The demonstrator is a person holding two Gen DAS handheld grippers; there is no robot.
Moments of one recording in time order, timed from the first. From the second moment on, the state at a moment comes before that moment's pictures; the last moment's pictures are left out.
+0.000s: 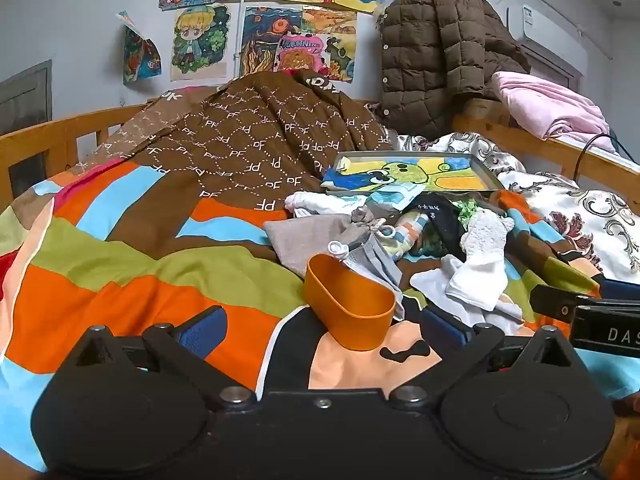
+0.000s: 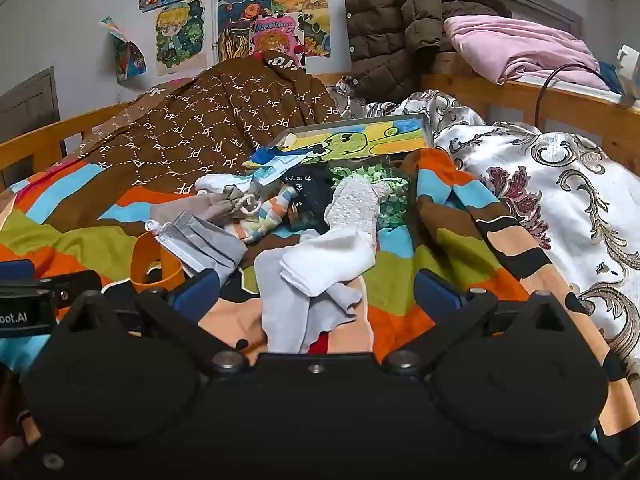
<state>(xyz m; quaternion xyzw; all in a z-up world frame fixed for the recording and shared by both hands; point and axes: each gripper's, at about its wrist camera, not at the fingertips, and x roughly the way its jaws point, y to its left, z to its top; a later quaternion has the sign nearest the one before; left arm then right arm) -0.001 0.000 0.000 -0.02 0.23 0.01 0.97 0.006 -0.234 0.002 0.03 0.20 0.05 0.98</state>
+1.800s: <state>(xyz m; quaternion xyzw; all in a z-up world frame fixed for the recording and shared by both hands) -0.001 -0.002 -0.001 -0.02 0.23 0.01 0.97 0.006 -0.234 0.002 0.03 0.20 0.05 0.98</state>
